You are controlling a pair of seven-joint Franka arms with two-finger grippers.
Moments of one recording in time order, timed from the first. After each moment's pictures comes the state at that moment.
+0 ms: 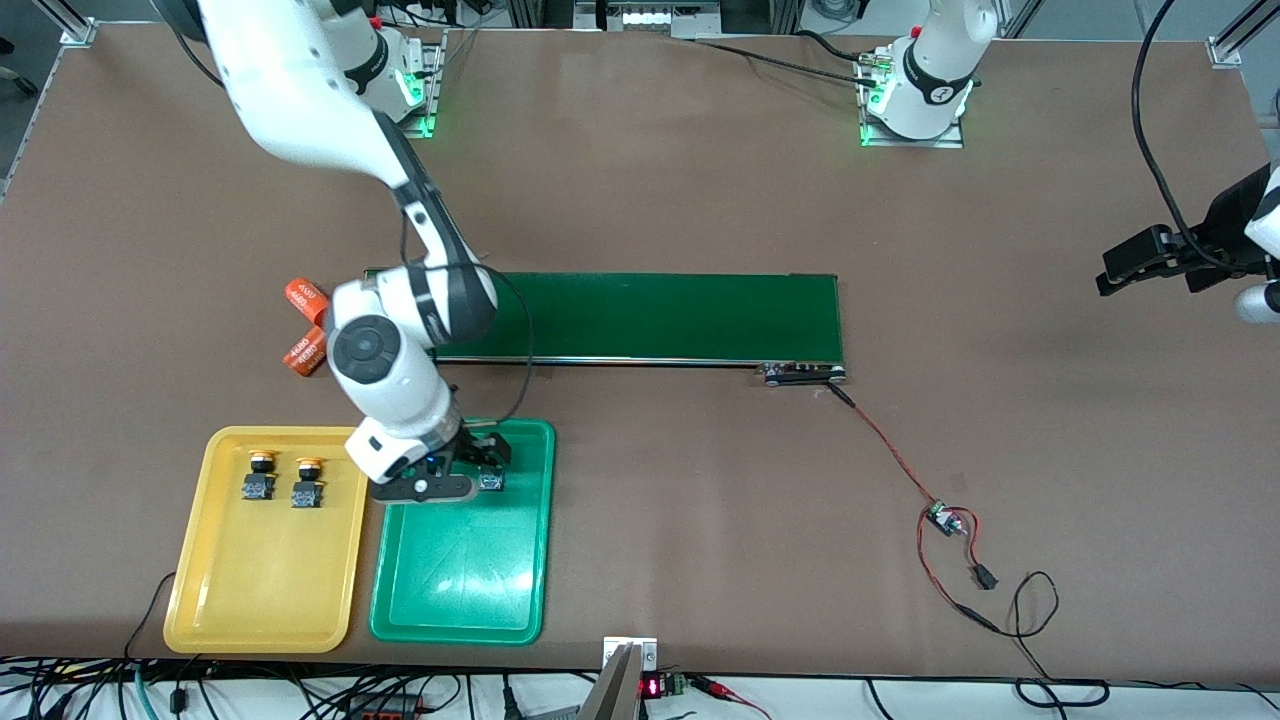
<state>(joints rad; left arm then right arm) 0.06 0.14 -0.07 -1.40 -0.02 1.52 -0.07 0.44 0.69 -0.11 -1.37 0.02 2.21 0.29</state>
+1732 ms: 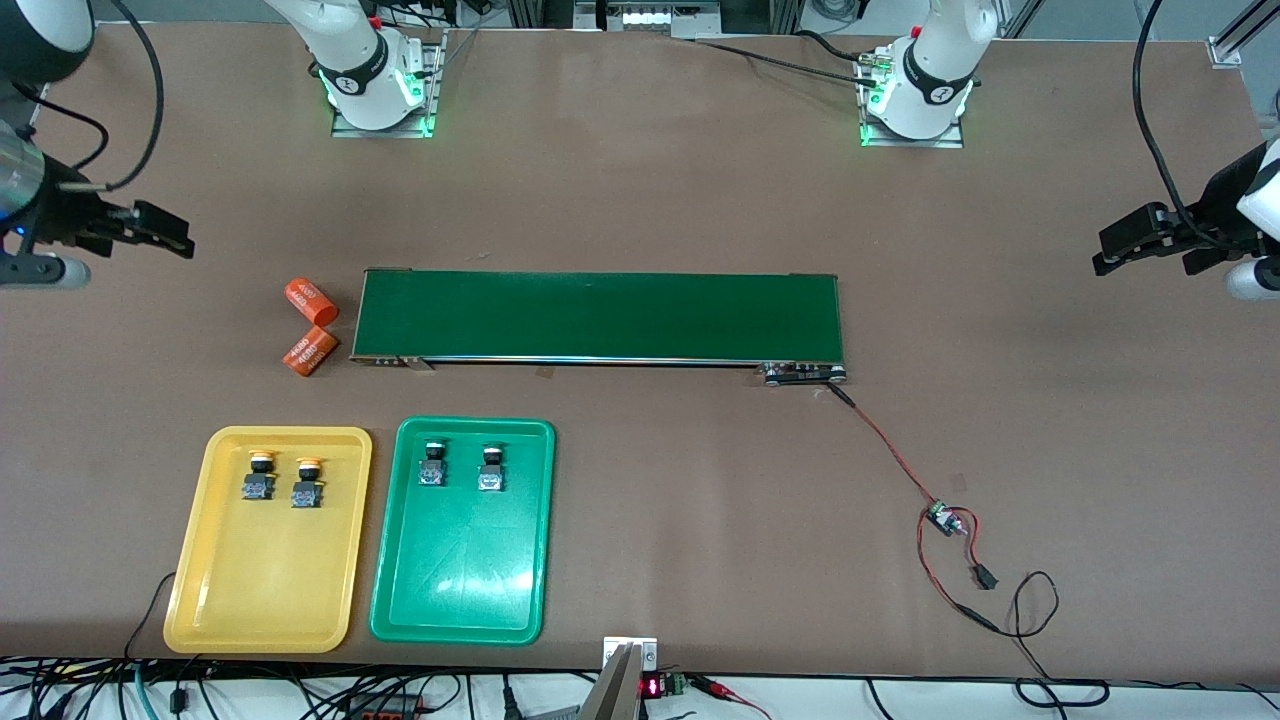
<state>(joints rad) 0.08 0.10 -0.09 -1.44 -0.02 1.51 -0.05 -0.03 -0.02 0.00 -1.72 -0.03 1.61 -0.03</state>
